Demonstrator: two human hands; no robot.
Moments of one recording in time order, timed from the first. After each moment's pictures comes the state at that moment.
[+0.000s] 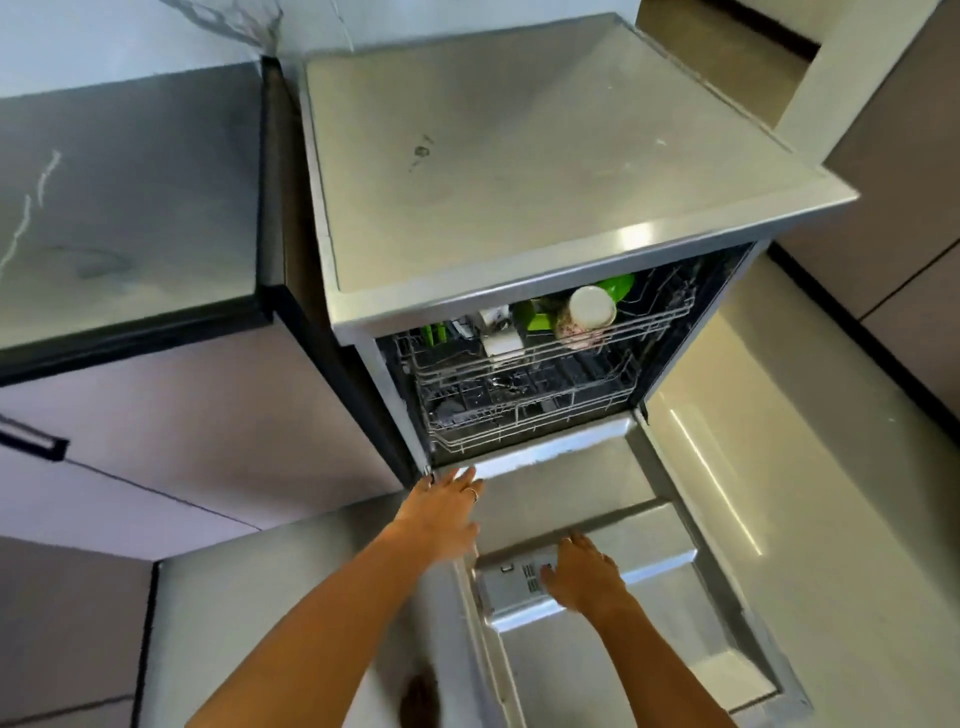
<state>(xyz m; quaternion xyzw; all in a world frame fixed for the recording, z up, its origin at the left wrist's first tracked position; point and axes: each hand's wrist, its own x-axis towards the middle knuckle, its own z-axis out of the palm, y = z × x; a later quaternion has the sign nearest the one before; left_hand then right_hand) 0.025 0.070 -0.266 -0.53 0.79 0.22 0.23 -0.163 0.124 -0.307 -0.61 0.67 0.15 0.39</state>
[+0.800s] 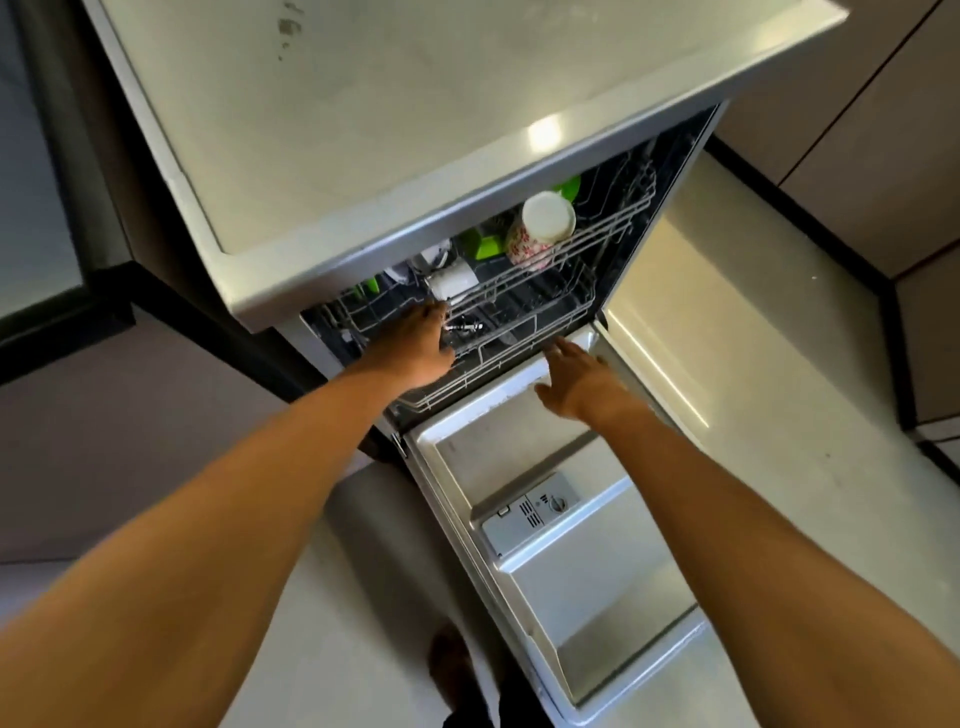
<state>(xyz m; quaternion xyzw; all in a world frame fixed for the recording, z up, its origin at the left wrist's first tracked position) 0.038 -0.088 -0.267 -0.54 0.81 0.22 0.07 -0.155 -0.010 -0.287 -0.63 0.73 0.13 0.25</state>
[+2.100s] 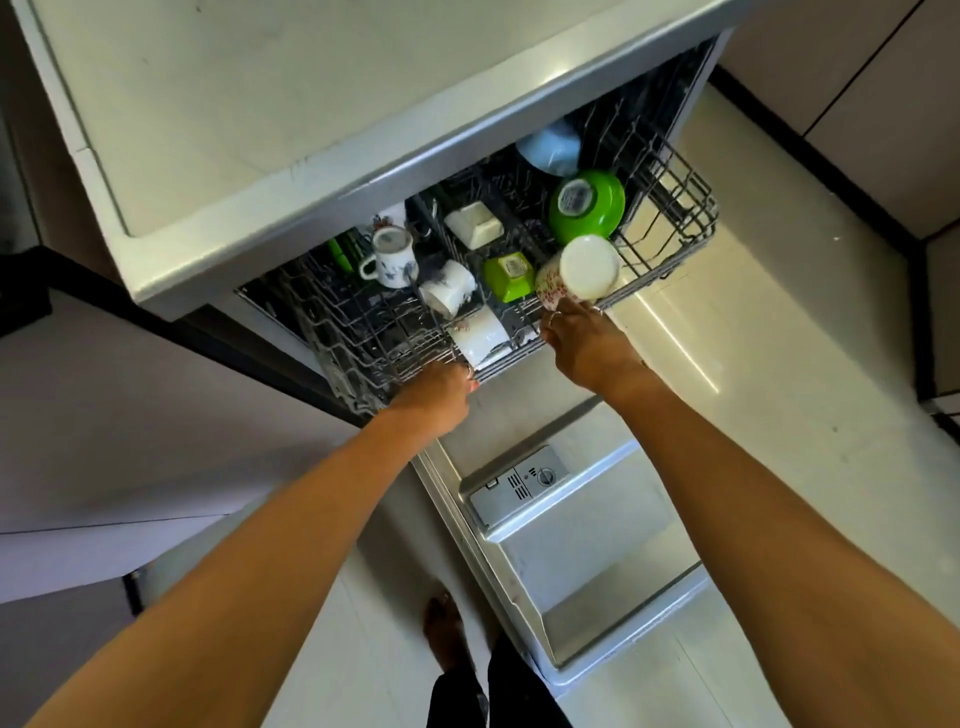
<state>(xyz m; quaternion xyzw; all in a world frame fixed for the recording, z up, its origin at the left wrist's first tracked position) -0.015 -0.019 -0.304 -0.56 0.76 0.28 0.16 -0.208 -0.014 -0.310 -0.69 0.70 0.06 0.19</state>
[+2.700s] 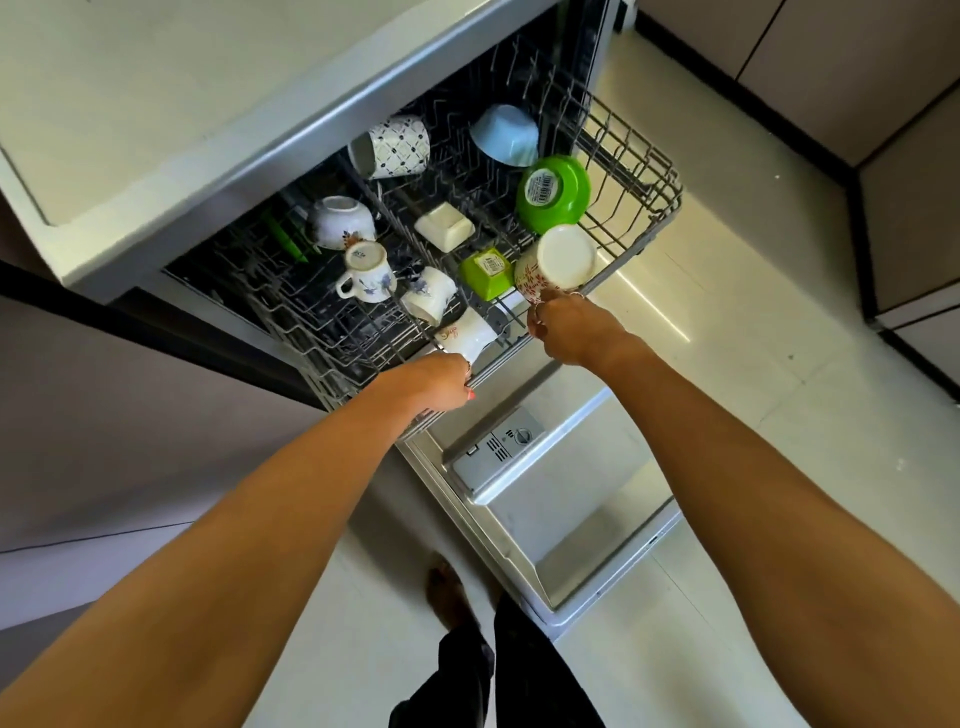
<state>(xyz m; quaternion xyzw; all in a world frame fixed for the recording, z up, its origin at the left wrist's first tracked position) -0.055 0.017 -0.275 -0.46 0.78 0.29 0.32 -0.234 0.048 -0.285 -0.65 0.71 0.06 0.26</state>
